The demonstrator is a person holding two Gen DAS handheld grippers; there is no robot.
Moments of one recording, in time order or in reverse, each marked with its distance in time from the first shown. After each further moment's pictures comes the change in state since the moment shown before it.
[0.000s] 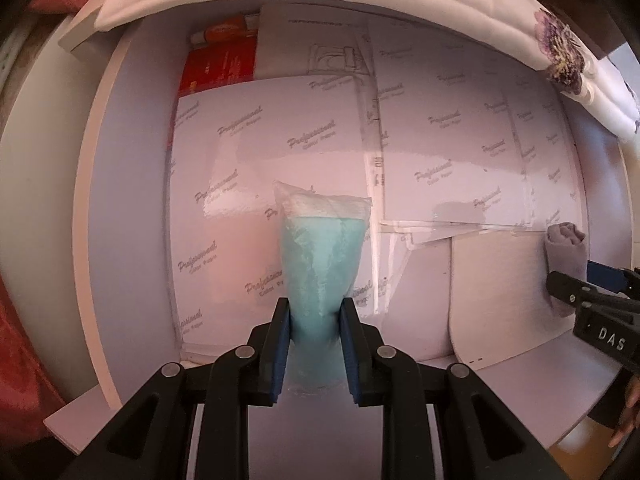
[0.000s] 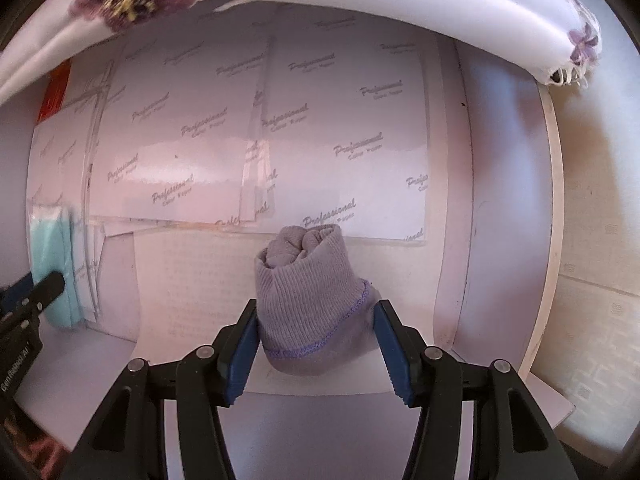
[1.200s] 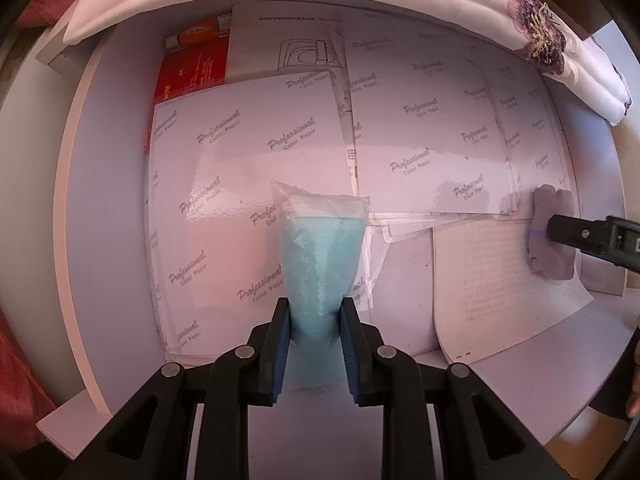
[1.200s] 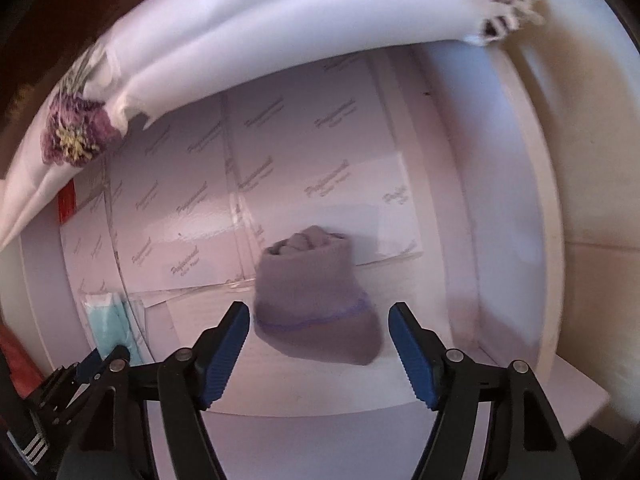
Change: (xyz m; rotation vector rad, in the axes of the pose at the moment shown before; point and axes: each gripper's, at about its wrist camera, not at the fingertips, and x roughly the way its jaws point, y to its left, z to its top) left arm 0.001 -0.007 0.010 0.045 0.010 -0.024; right arm 0.002 -0.027 0.010 0.242 -0.038 0.202
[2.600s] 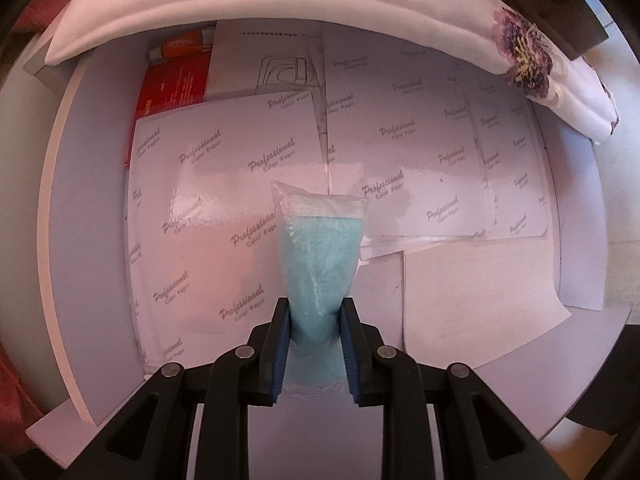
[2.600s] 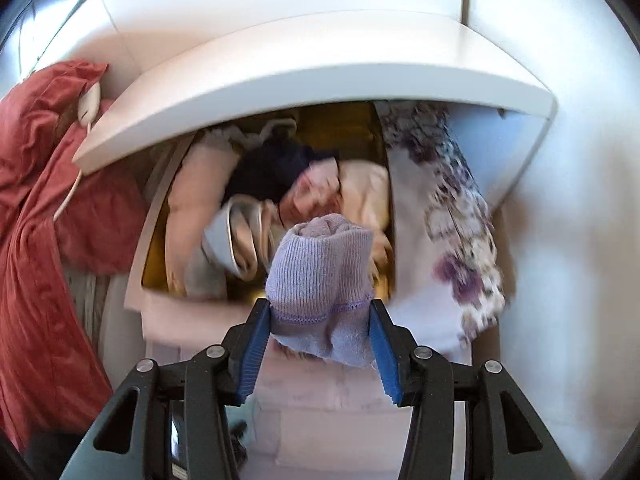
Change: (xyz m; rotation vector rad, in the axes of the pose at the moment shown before) left arm -0.004 0.016 0.008 -0.024 -0.031 -0.080; right arm -0.234 0.104 0.036 -0.193 -0.480 0.097
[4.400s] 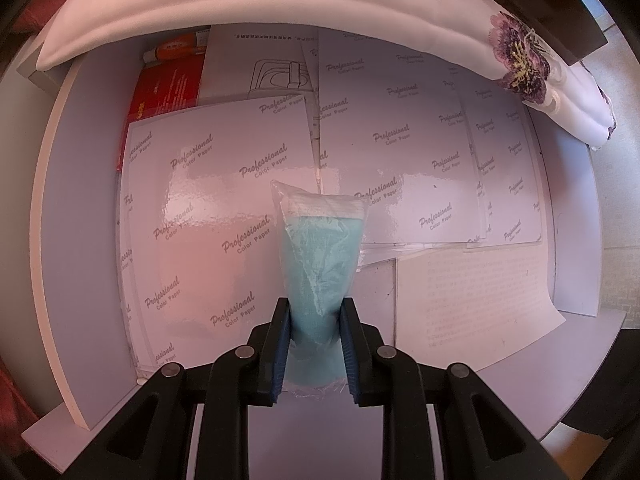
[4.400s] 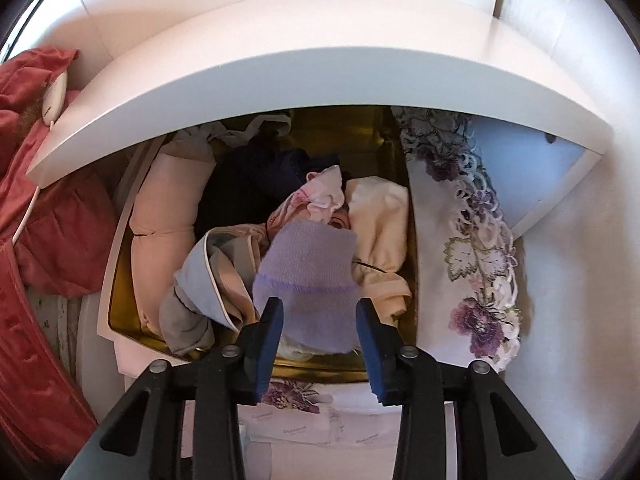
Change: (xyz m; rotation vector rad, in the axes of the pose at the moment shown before) left arm -0.001 -0.001 -0.003 -0.002 -0.008 -0.015; right arm 0.045 -0.006 0.037 -0.056 0.072 -0.064
